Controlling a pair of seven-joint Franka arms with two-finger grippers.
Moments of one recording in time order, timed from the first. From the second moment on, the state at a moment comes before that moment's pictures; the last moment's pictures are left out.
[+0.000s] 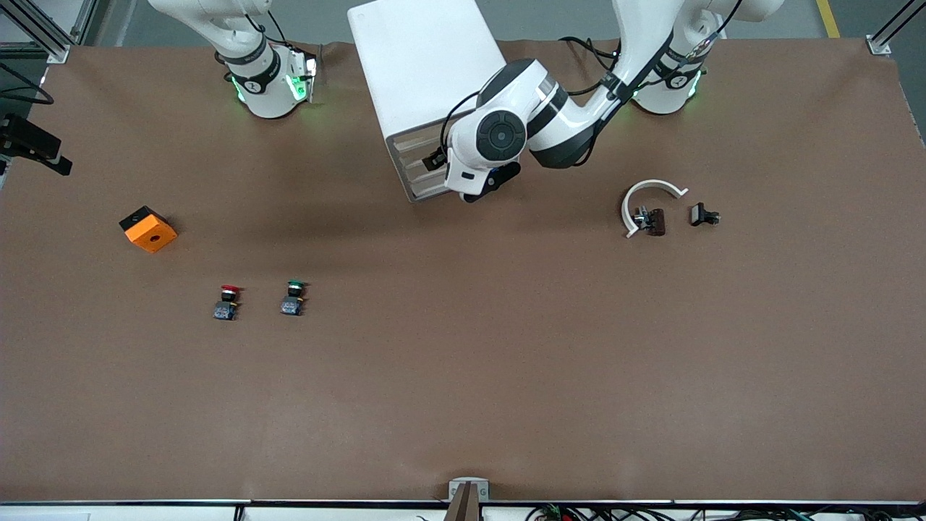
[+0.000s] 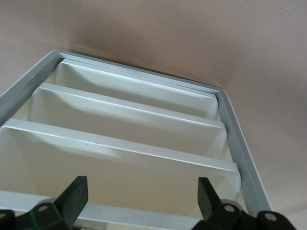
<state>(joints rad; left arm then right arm) -0.46 0.45 -0.48 -1.73 -0.41 1.97 -1.31 -0.03 -0.05 -0.09 -1.53 0.02 1.47 -0.10</state>
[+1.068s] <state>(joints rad) -0.25 0.45 -0.48 -1.68 -0.08 2.01 -1.30 -0.03 -0.05 -0.09 -1.53 0.01 1.47 -0.10</state>
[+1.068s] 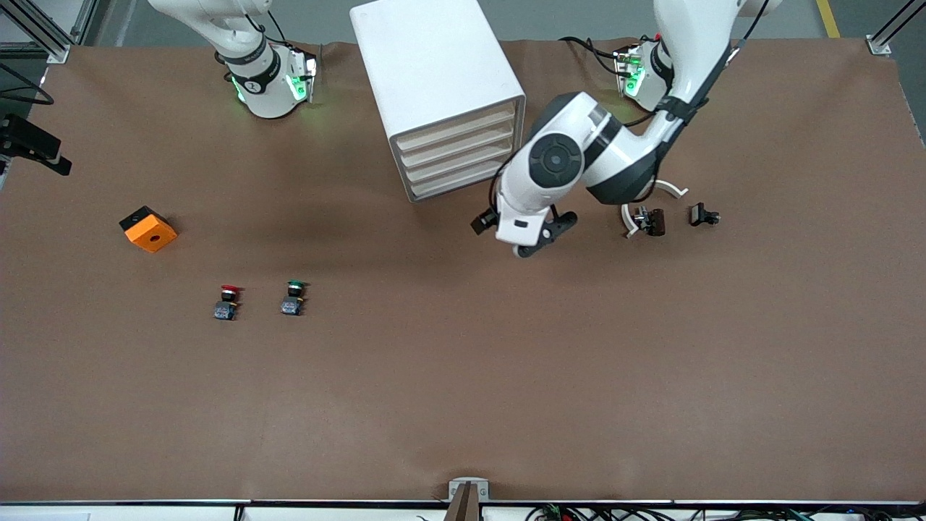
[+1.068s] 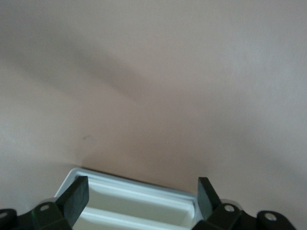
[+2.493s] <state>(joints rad) 0.07 0.18 -0.40 -1.66 -0.03 1.51 -0.58 -0.04 -0.05 -0.09 -1.53 0.01 1.47 -0.05</state>
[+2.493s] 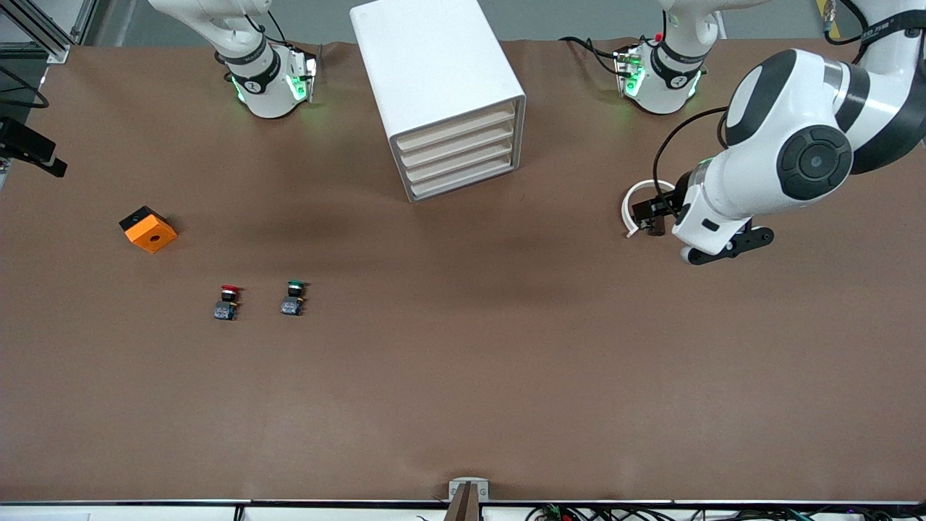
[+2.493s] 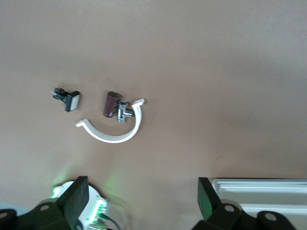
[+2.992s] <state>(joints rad) -0.09 0.06 -0.14 -1.78 -0.03 1.51 -0.35 -0.05 -0.05 -0.10 -1.53 0.02 1.47 -0.05</state>
